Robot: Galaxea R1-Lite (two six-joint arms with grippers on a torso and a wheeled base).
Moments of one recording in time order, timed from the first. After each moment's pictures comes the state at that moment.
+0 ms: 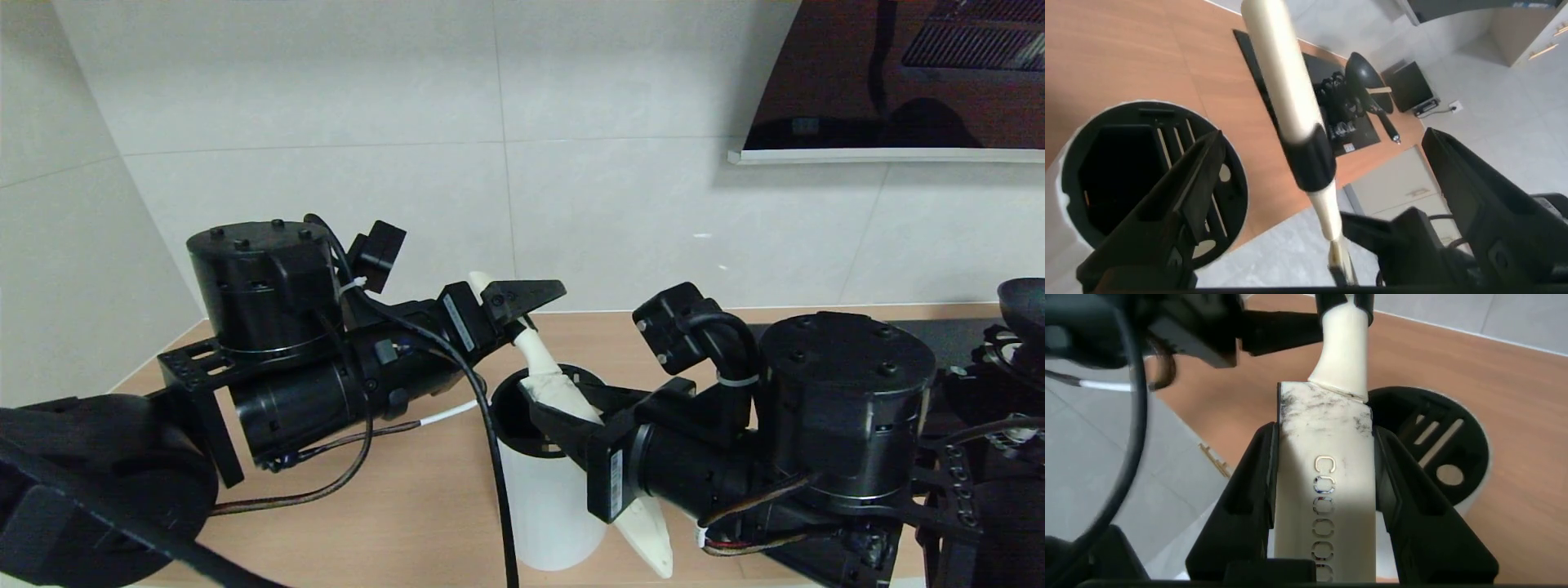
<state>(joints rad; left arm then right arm) -0.59 1.66 -0.80 -0.73 -0.21 -0.86 0.98 1.72 -0.79 -0.79 -0.16 0.21</state>
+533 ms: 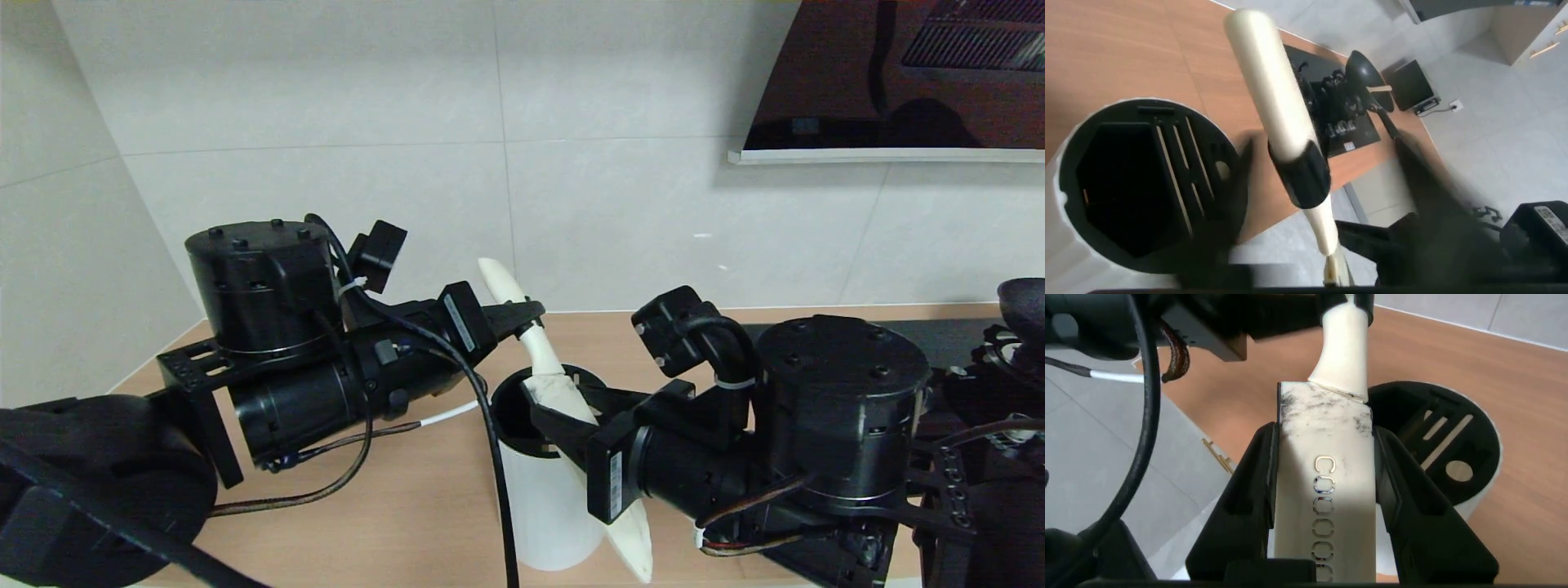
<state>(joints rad) -0.60 1.66 -0.79 -0.73 -0.21 -0.86 0.99 1.73 -0.78 -0.80 -0.16 0.21</state>
